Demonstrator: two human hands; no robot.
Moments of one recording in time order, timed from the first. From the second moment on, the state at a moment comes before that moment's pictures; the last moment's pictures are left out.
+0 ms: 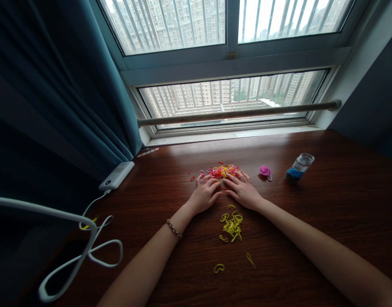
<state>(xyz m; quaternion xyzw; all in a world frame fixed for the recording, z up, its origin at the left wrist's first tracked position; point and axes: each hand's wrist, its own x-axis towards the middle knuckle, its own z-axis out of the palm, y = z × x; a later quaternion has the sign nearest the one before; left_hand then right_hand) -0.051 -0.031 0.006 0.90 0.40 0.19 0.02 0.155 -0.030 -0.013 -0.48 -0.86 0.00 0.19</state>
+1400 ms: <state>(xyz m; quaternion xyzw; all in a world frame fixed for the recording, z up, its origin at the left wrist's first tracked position) -0.064 -0.014 -0.003 0.59 0.49 0.55 0.33 0.159 -0.043 0.017 -0.32 -0.66 0.63 0.25</state>
